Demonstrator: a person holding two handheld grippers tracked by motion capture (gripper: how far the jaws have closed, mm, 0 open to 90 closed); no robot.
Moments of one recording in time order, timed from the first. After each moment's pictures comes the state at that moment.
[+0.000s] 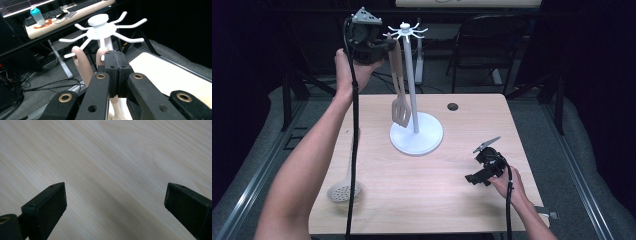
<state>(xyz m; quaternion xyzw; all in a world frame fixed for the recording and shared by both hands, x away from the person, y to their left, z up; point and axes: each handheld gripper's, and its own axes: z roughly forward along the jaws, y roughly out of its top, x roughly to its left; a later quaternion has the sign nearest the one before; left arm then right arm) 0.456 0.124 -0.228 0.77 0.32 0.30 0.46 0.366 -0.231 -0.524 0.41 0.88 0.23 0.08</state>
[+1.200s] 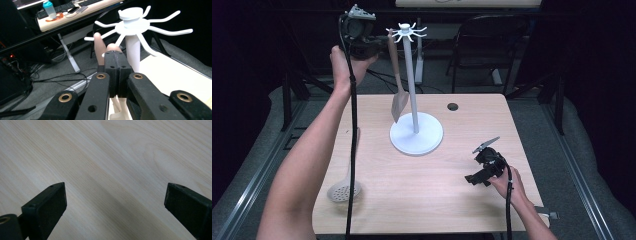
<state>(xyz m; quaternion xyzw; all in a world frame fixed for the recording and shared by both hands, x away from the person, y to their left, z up) 0.472 0.137 -0.230 0.76 0.36 0.31 0.45 0.366 -0.231 -0.523 0.40 0.88 0.22 0.08</state>
